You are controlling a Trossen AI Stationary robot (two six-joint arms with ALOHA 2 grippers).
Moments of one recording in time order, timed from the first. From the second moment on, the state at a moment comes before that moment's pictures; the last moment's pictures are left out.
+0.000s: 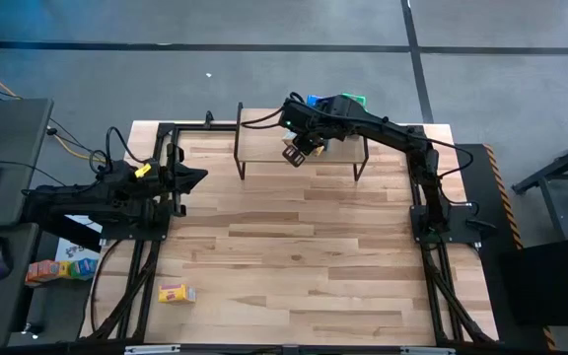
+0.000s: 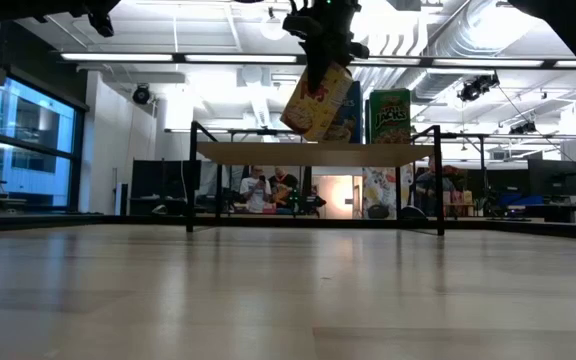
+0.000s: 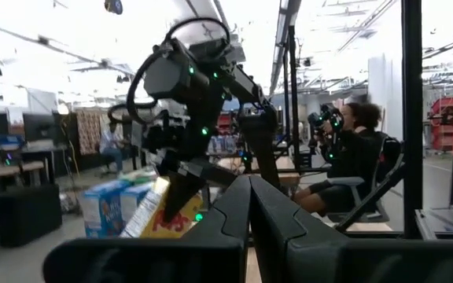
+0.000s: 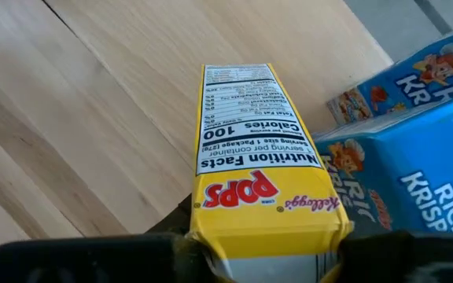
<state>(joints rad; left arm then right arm) 0.06 0.31 0.32 0.30 -0.08 0.10 -0.28 2.06 2.31 -1.44 0.28 0.36</state>
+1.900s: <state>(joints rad) 0.07 0.31 0.32 0.23 -0.11 0.03 -0.32 2.12 2.31 -1.13 0.17 0.11</state>
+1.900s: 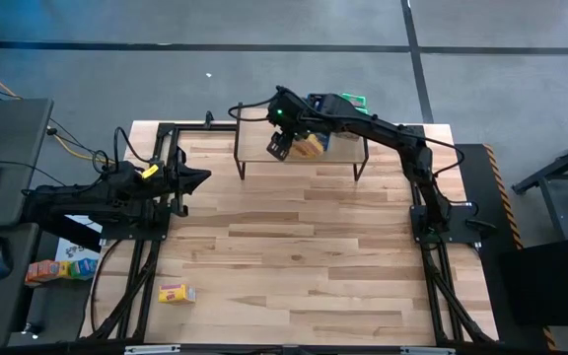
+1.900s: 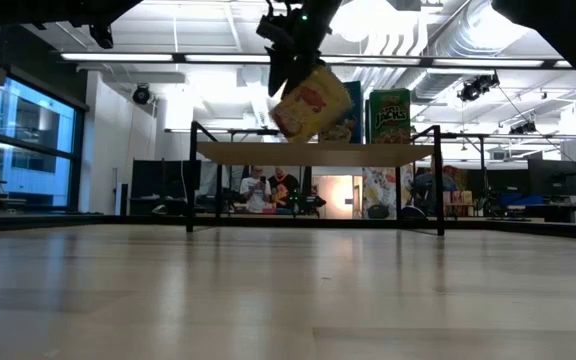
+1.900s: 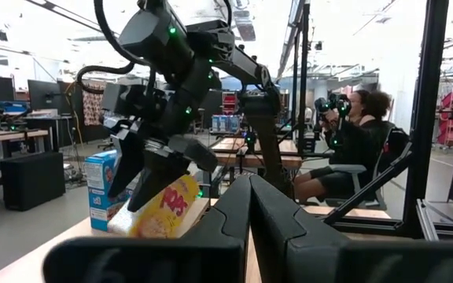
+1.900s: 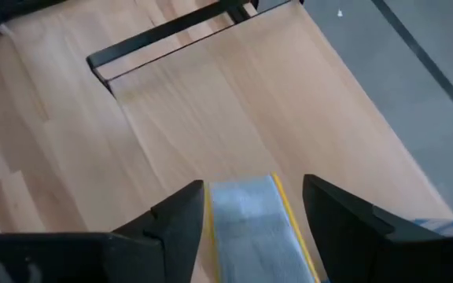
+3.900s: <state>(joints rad) 0.06 0.31 0.32 0.21 -0.12 0.00 -0.14 1.11 0.70 -0.08 0.38 0.08</state>
